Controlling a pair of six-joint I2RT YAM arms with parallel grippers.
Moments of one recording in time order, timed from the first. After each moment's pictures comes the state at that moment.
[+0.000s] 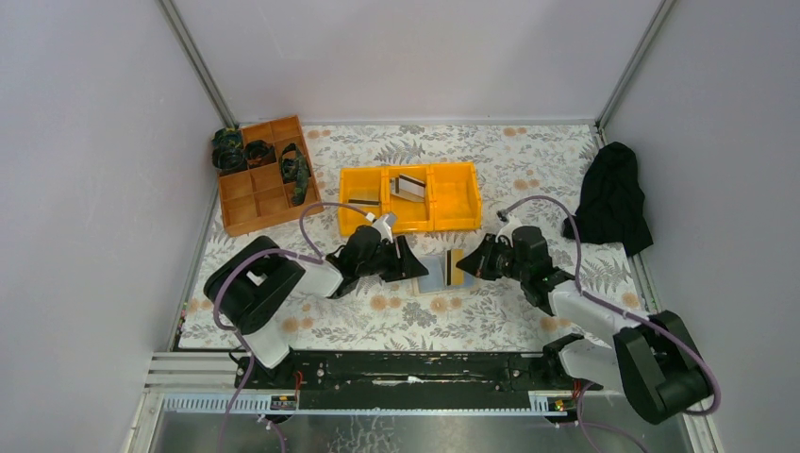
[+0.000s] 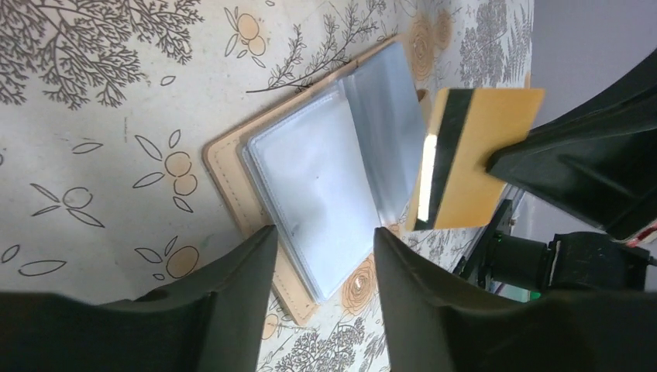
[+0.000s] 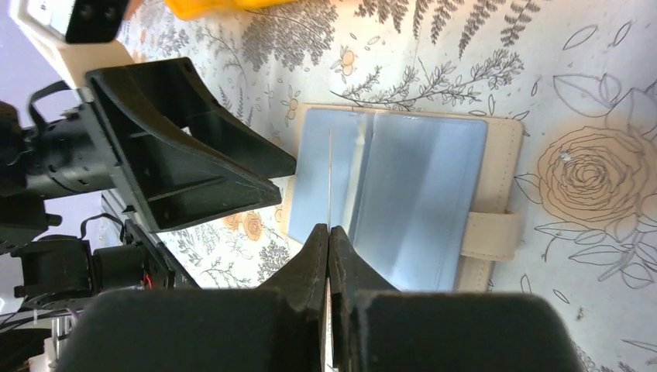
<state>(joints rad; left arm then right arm) -0.68 1.70 0.54 0.63 0.36 -0.90 0.41 1.18 0.34 0.28 -0.40 0.69</state>
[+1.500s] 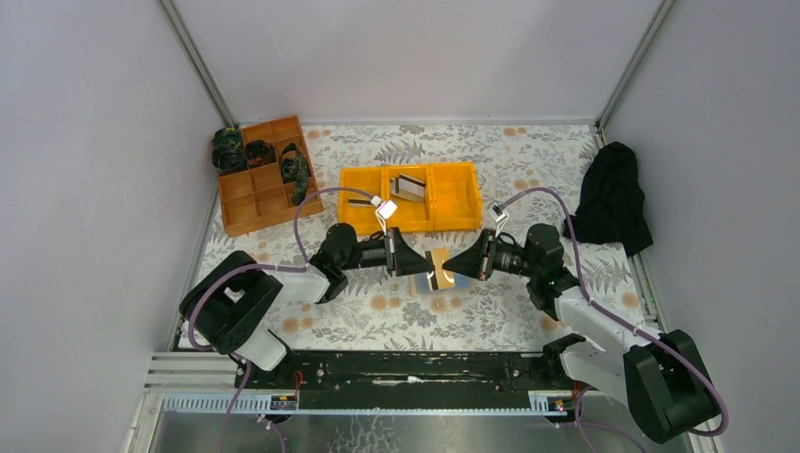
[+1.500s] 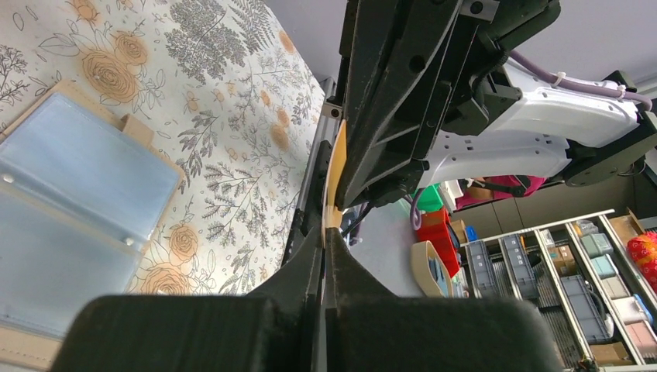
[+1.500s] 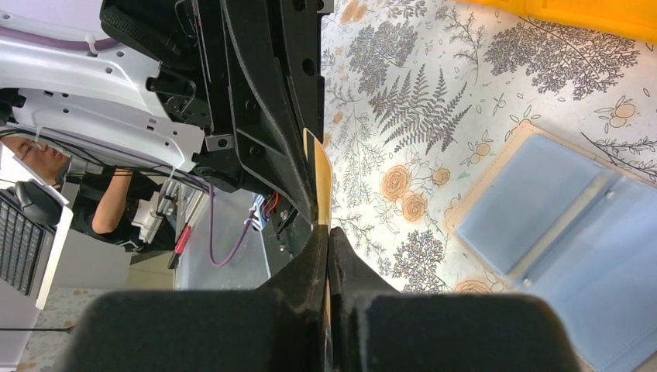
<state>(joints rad) -0.66 1.54 0.47 1.08 0.76 -1.02 0.39 1.04 0.33 0.52 -0.86 0.75</state>
